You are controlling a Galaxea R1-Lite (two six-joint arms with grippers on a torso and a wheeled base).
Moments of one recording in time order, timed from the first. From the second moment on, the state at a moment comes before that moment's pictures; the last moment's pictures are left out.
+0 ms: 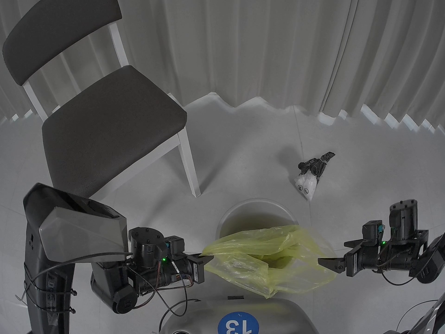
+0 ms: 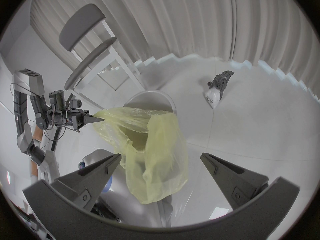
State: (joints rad) left arm -0.53 2.34 -0.46 -1.45 -0.29 -0.26; right arm 0.28 1.74 -0.23 -0.83 0.23 0.06
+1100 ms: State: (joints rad) left arm -0.53 2.45 -0.58 -1.41 -0.21 -0.24; right arm 0.61 1.69 -0.80 -0.17 0.12 0.07
